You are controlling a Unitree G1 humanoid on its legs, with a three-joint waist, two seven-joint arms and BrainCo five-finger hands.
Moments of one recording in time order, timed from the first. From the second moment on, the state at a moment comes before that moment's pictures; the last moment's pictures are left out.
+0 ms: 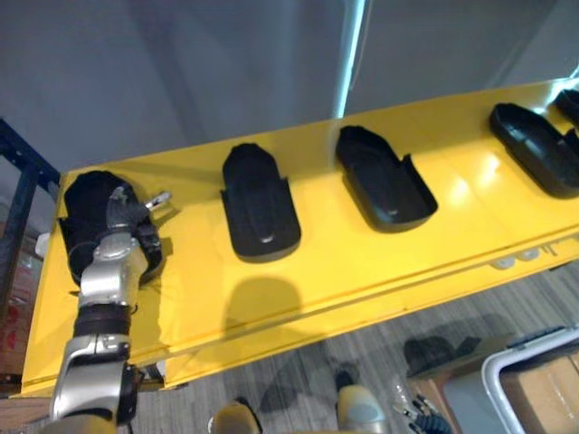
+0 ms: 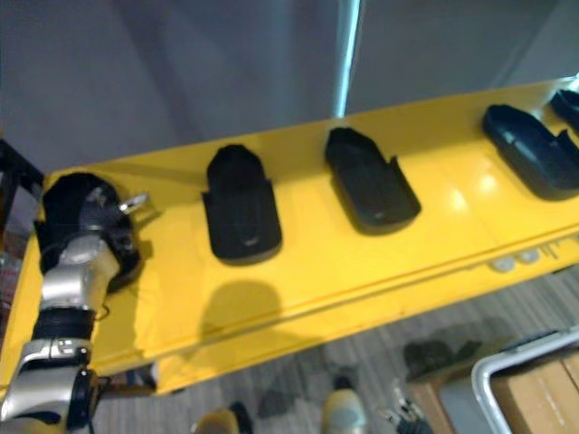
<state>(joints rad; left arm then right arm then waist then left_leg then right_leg) -0.55 0.54 0.11 0.47 -0.33 0.35 0.18 0.30 -0.11 -0.27 0.72 0.22 0.03 0.15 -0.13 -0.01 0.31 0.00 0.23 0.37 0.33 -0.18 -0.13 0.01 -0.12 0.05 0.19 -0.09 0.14</state>
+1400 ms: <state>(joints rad) -0.33 0.46 0.08 0.01 -0.31 0.39 0.35 0.27 -0.10 -0.39 0.86 0.22 0.00 0.13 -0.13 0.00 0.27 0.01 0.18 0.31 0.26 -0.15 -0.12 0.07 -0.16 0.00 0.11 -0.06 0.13</state>
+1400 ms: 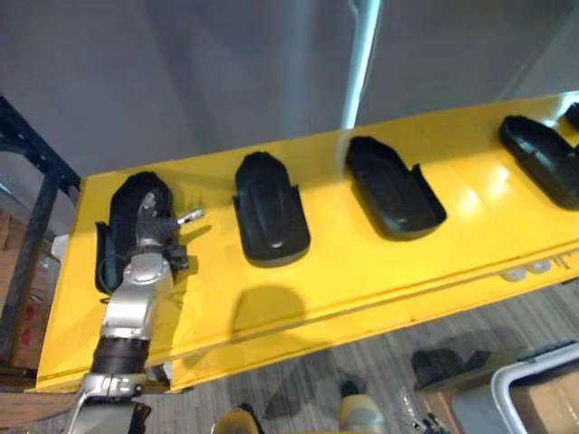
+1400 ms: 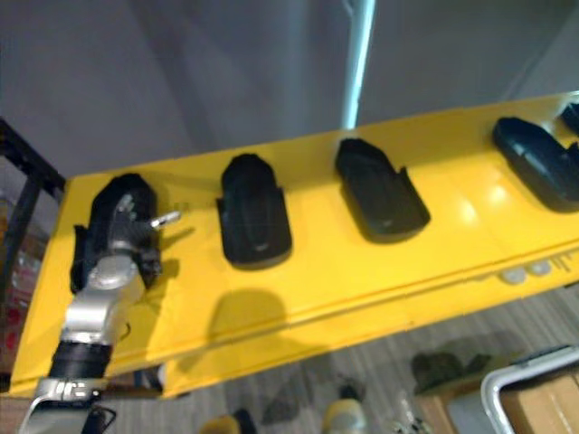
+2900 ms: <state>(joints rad) 0.08 0.33 0.43 -0.56 -0.13 -0.55 0.36 0.18 -0.09 -0.51 1.09 0.19 -0.03 0.11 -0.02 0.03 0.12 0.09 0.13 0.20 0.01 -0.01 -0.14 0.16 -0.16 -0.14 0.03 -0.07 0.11</state>
